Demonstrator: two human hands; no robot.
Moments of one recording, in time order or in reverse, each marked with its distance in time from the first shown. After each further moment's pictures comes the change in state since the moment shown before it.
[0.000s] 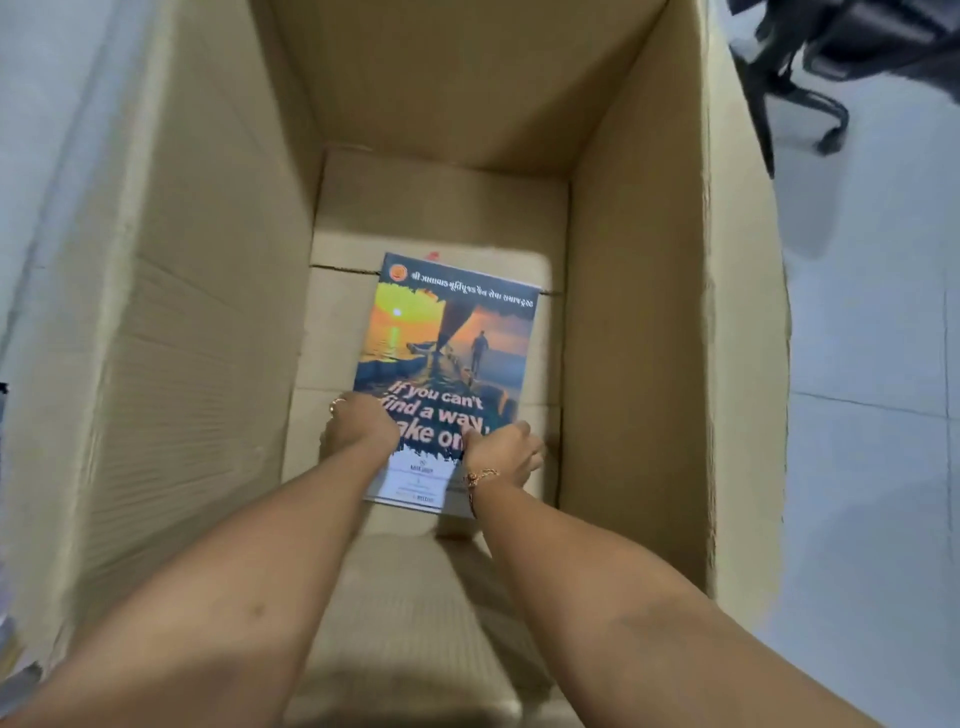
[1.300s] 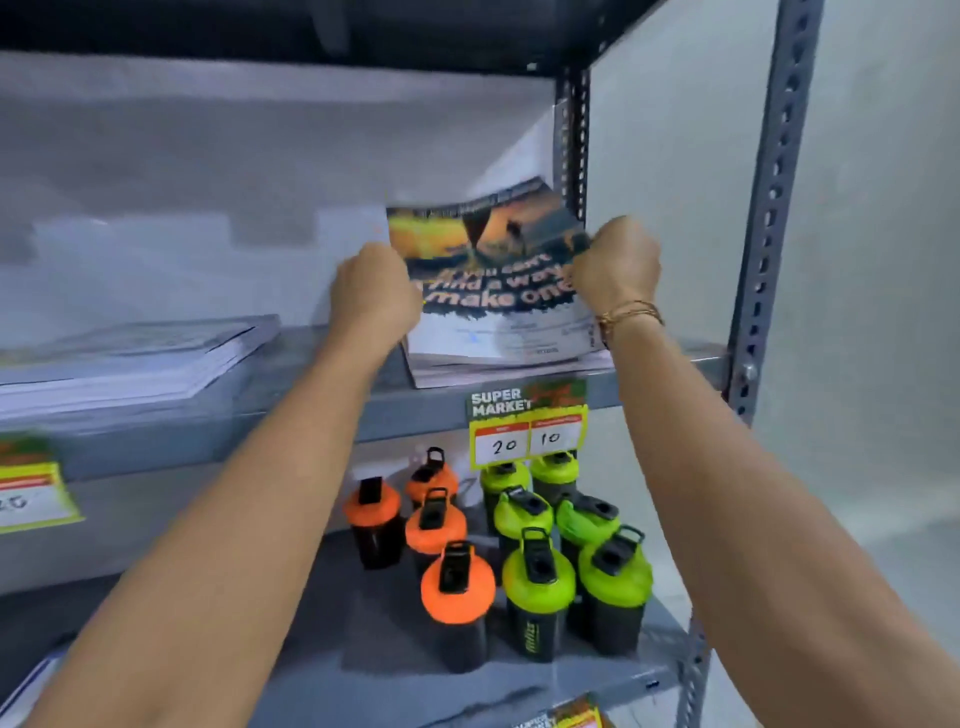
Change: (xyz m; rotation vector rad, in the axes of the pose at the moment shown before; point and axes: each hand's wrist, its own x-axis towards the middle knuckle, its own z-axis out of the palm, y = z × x) left_hand -0.501 -0.464 -0.443 -0.578 1.545 -0.344; right_hand -0.746 -0.174 -0.194 0.413 -0.304 -2.020
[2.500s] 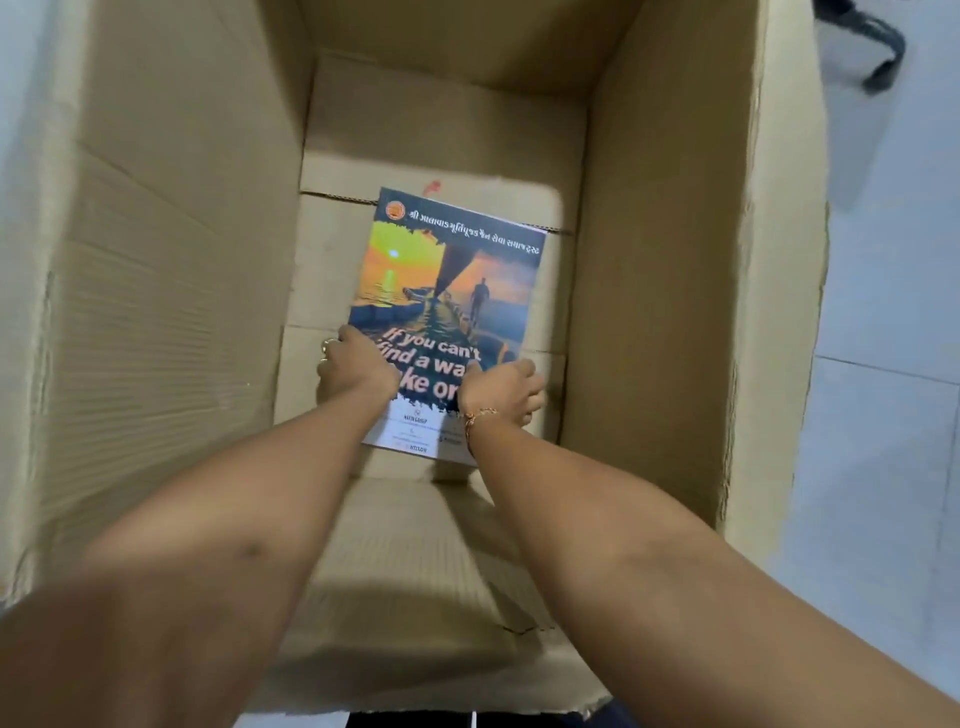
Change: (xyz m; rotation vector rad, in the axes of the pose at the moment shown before) left_hand -0.624 0.057 0.524 0.512 -1.518 0.340; right_hand -0.504 0.598 -0.127 -0.409 0.325 2.006
